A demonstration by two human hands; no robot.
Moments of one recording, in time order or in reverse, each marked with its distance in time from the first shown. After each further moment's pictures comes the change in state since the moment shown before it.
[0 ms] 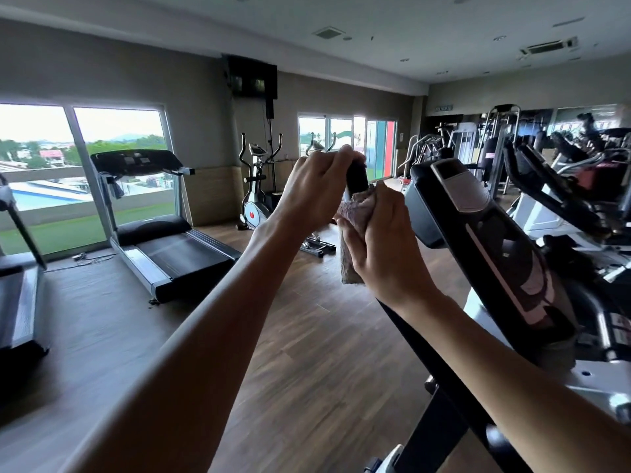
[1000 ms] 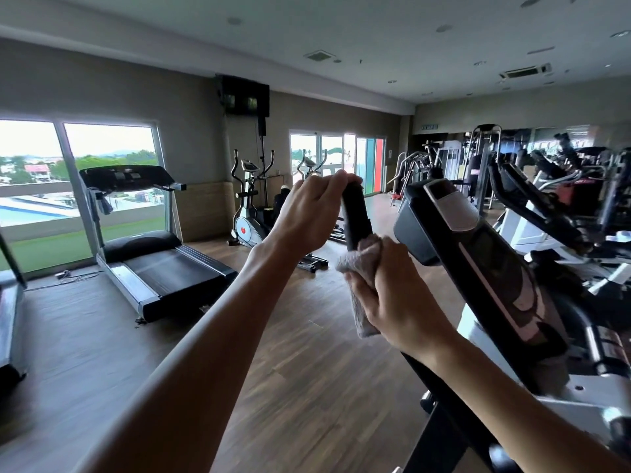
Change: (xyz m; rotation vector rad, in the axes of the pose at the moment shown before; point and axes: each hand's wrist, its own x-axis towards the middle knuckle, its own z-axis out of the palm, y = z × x) left_hand 0.001 -0.009 -0.004 -0.033 -0.036 0.018; right_hand -0.033 0.009 -0.015 0.013 -0.188 0.041
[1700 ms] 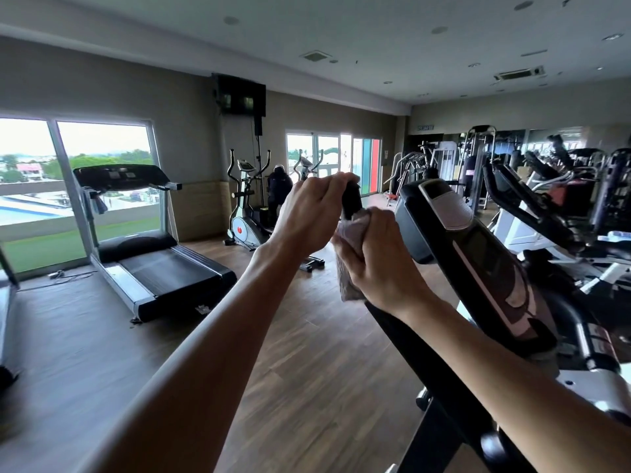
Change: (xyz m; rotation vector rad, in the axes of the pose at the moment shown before) left_hand -0.002 0.001 0.005 0.045 0.034 -0.008; right_hand 0.041 -0.006 0.003 0.054 0.039 0.040
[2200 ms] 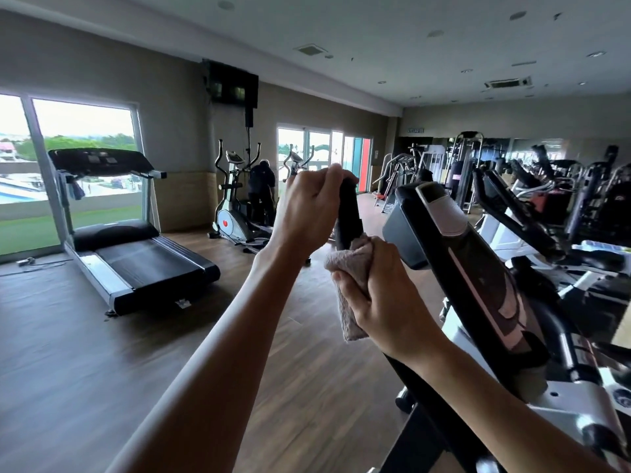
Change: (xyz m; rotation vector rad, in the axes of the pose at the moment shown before) left_hand 0.012 -0.010 0.018 -0.209 0.129 0.033; right_hand -0.039 0.005 -0.010 0.083 -0.036 0.025
